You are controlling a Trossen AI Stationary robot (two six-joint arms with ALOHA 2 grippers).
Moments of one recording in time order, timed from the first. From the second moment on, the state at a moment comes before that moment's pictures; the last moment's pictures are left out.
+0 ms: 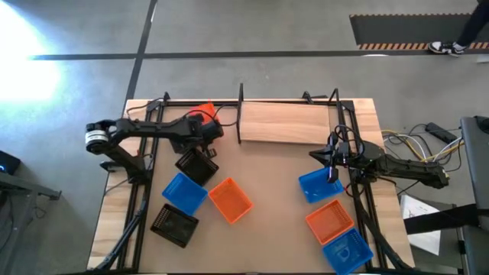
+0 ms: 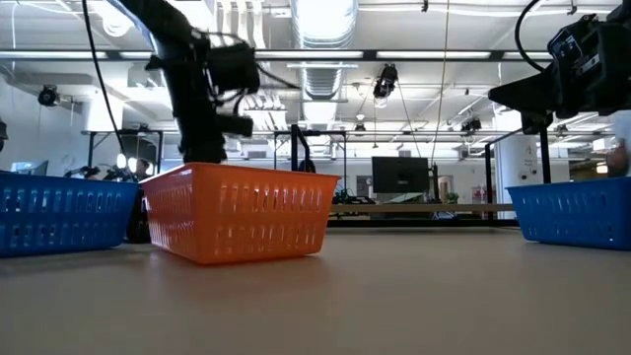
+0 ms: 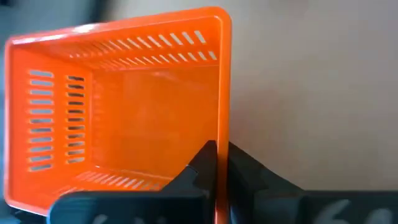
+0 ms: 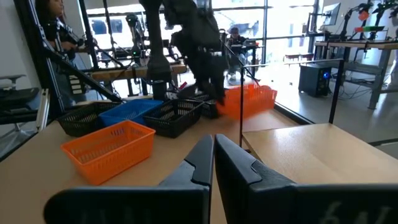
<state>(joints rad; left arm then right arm) 0.31 1.49 0.95 -0.65 -0.47 0.04 -0.13 0.02 0.01 0.01 0.00 0.05</state>
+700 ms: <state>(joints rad) 0.24 1.76 1.57 -0.44 -0.11 0.31 -0.13 0.02 0.01 0.01 0.00 0.05</state>
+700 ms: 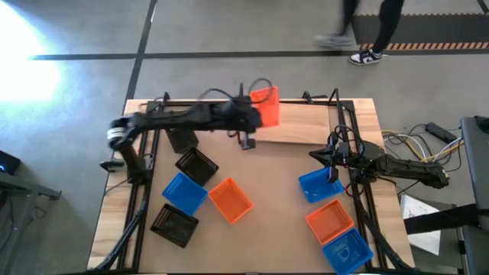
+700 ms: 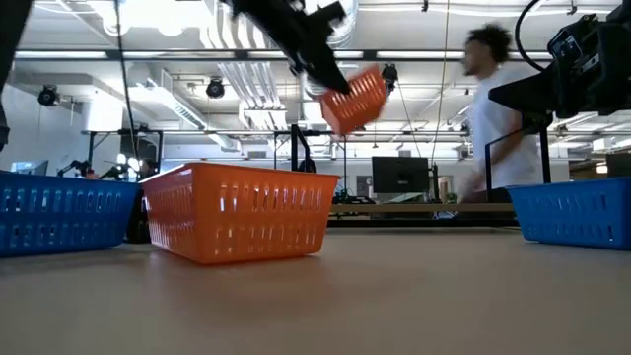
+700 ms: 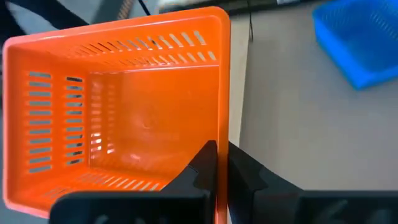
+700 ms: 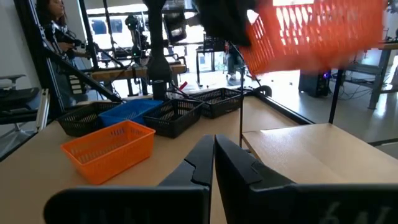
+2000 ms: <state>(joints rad) 0.23 1.98 1.86 -0.86 -0.21 0.16 -0.13 0.02 0.01 0.01 0.00 0.05</state>
